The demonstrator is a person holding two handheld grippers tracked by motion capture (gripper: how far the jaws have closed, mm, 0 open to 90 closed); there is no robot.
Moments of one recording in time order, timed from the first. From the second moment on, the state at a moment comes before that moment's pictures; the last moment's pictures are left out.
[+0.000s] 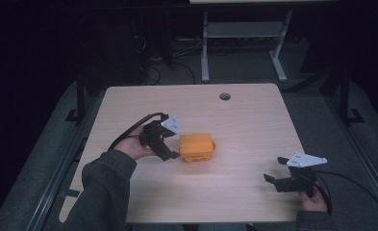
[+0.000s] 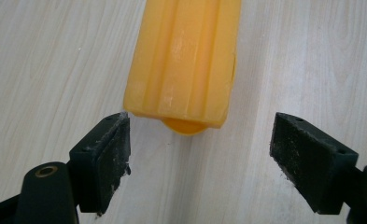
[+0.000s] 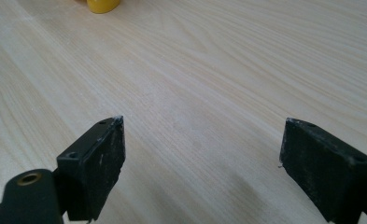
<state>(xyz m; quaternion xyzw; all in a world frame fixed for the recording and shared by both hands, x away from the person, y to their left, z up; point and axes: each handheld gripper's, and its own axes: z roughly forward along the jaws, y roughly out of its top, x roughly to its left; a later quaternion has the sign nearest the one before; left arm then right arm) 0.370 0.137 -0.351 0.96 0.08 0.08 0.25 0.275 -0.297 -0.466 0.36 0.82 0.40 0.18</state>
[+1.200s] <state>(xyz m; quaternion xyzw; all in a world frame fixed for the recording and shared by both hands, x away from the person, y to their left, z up) 0.357 0.166 -0.373 0.96 0.11 0.07 0.26 0.274 -0.296 -0.466 0.37 0.82 0.40 0.19</state>
